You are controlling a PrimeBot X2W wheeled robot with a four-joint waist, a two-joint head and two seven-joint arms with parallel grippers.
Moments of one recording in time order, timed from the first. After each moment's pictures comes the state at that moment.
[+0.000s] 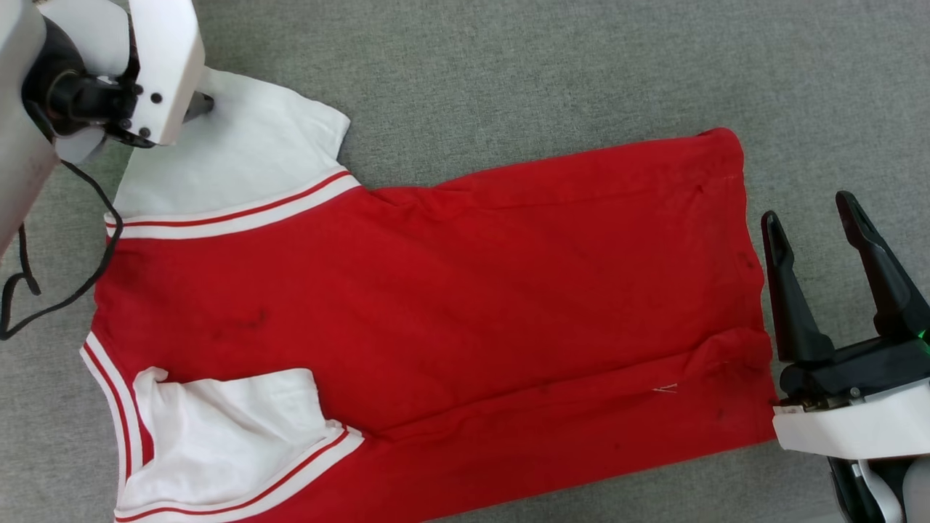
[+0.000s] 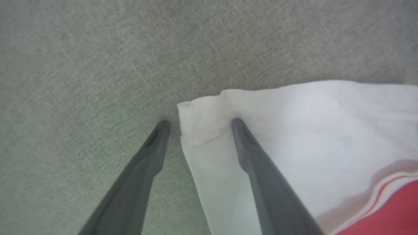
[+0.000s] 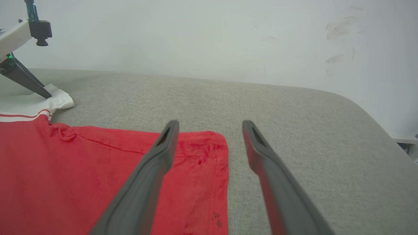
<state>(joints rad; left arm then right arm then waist) -1.44 0.67 -1.16 0.64 -1.07 -0.11 0.94 -0.10 -0.18 0.04 -0.30 0.19 0.13 -0.09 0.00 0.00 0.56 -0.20</state>
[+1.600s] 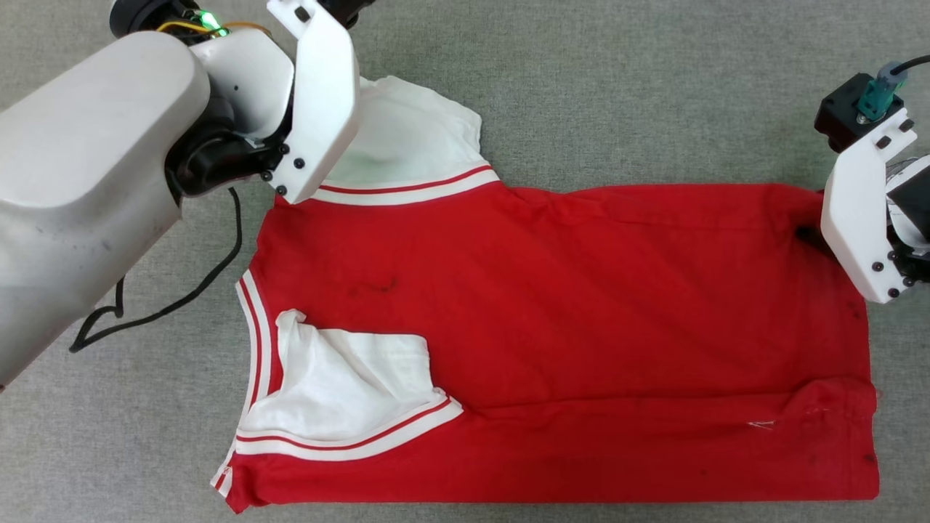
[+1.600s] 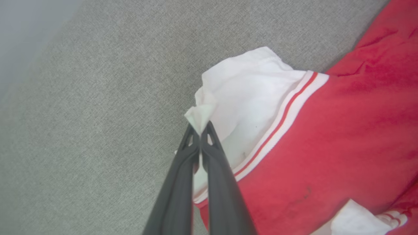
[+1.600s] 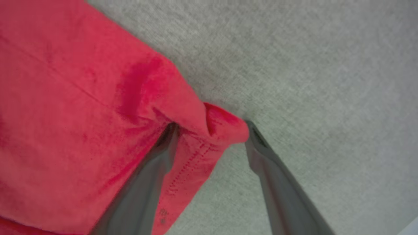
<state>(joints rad) -1.44 0.63 -1.27 0.37 -1.10 -0.13 0.71 -0.92 -0.76 0.77 0.25 0.72 0.13 0.95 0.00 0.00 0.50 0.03</state>
